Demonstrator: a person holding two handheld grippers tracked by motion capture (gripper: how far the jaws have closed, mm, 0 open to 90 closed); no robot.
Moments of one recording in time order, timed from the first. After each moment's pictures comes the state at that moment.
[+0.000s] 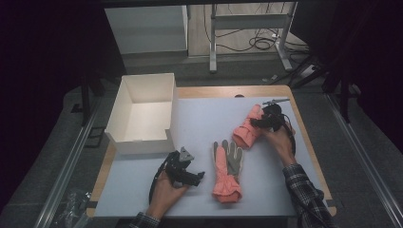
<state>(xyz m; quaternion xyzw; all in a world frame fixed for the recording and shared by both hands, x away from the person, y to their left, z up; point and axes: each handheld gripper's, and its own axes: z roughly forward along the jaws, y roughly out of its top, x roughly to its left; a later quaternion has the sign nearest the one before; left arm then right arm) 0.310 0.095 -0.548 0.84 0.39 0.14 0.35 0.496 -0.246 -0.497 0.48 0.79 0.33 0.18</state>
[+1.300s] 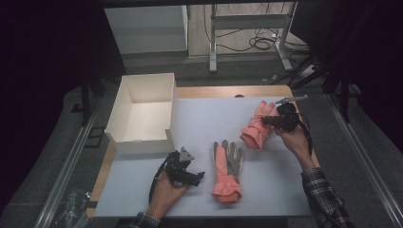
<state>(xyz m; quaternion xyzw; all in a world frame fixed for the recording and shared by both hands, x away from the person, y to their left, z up) 0.310 0.096 -0.548 0.85 0.38 0.14 0.35 0.462 -0.276 -0.450 0.43 0.81 0.38 0.13</state>
